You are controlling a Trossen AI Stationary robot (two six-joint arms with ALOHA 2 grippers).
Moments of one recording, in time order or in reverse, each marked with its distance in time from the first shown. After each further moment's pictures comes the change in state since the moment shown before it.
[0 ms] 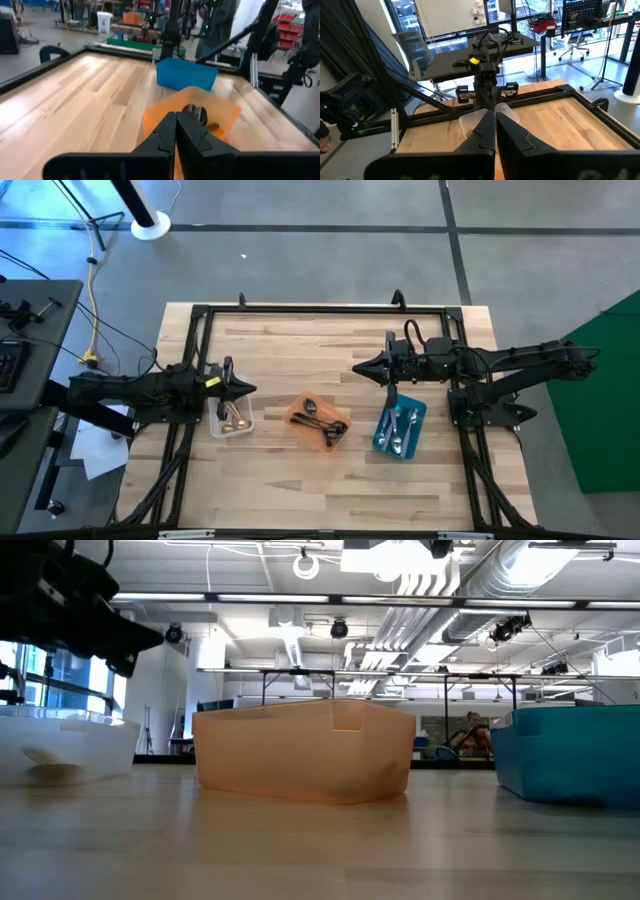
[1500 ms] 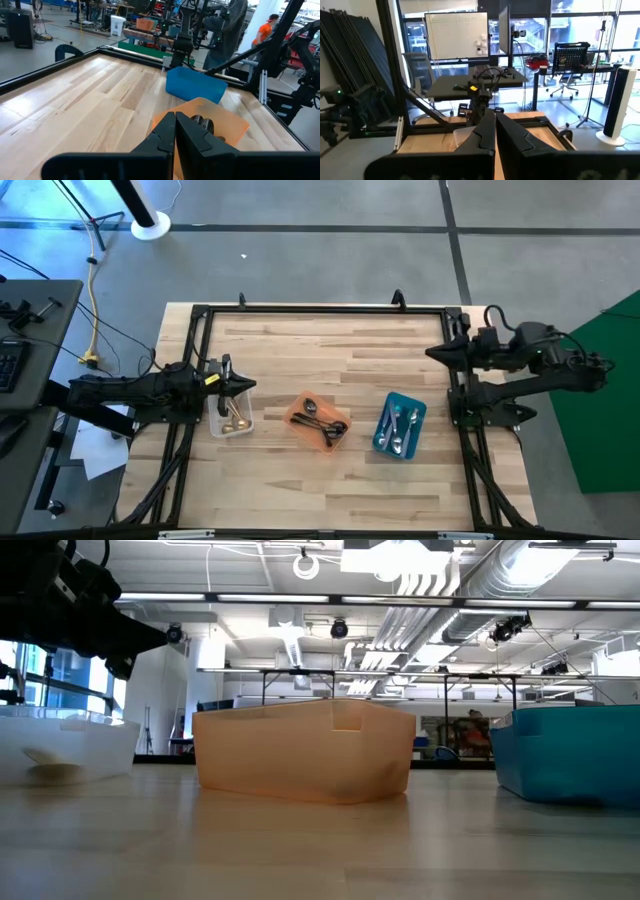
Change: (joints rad) left arm 0.031 -0.017 0.000 0.011 -0.035 -0.078; right arm 0.002 -0.559 -0.007 -0.410 0.000 -0.163
